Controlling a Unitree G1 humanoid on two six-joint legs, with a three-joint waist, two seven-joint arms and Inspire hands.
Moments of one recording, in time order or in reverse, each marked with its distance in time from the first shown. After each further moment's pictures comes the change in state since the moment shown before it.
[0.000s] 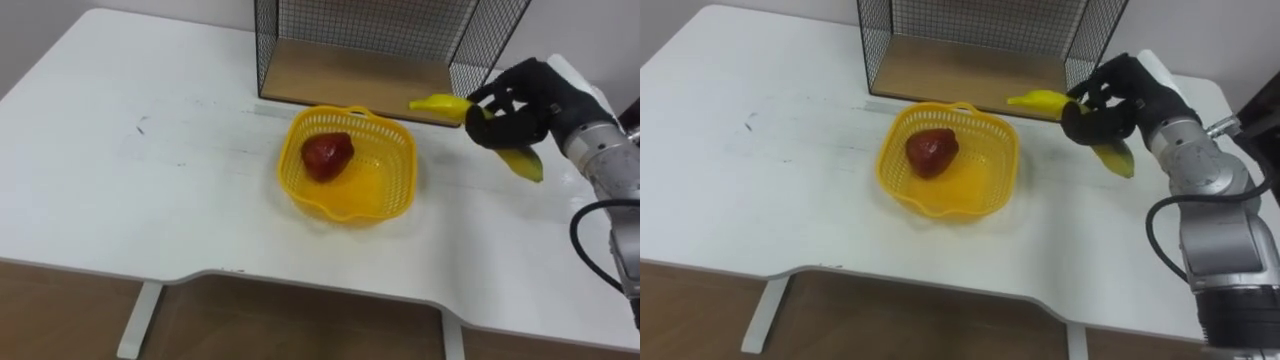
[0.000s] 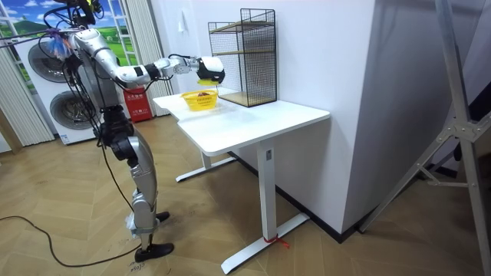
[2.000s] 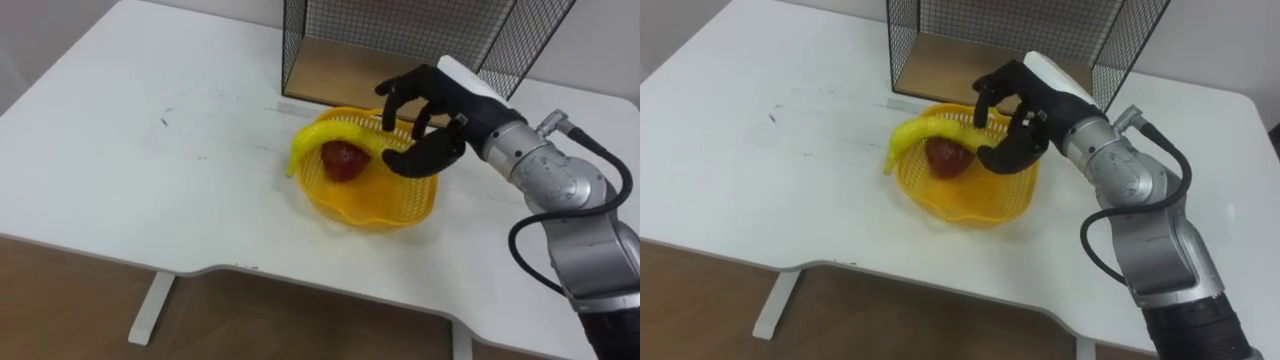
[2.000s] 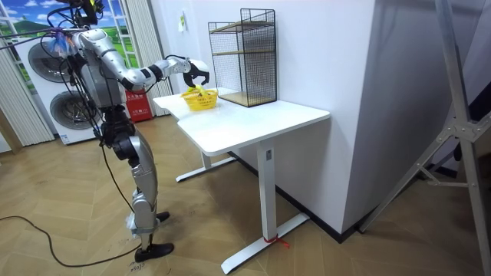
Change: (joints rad) left arm -0.001 0.003 -0.031 0.003 -0.097 -0.043 0.001; right arm 0.021 0.085 0.193 -0.195 -0.119 0.000 0.129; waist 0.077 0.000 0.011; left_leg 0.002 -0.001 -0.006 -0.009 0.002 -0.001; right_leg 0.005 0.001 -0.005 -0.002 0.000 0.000
